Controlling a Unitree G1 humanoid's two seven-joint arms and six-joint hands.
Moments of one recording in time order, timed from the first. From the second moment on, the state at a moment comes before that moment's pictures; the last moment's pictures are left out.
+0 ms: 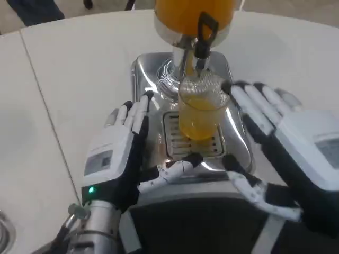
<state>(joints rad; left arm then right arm) -0.28 0.23 -0.24 0.03 0.79 0.04 0.26 0.03 -0.42 0.06 -0.91 -0.95 0.15 0.39</state>
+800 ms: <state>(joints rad) -0.38 0.17 -0.24 0.20 0.69 0.00 0.35 0.24 -0.39 -0.05 -0.89 -0.99 0.03 0.45</state>
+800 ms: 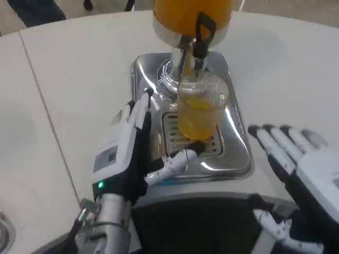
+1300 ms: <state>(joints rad) -0.49 0.12 -0.26 0.35 0.66 -0.04 0.40 0.32 -0.36 -0.06 -0.91 -0.95 0.01 0.45</state>
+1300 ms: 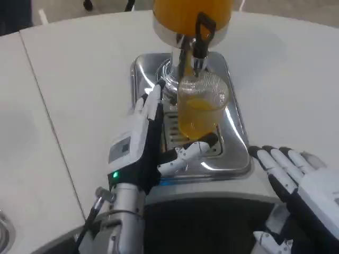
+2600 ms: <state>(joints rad) -0.74 0.03 -0.30 0.68 0.60 -0.08 0.56 0.15 -0.33 0.00 -0.83 -0.95 0.16 0.58</state>
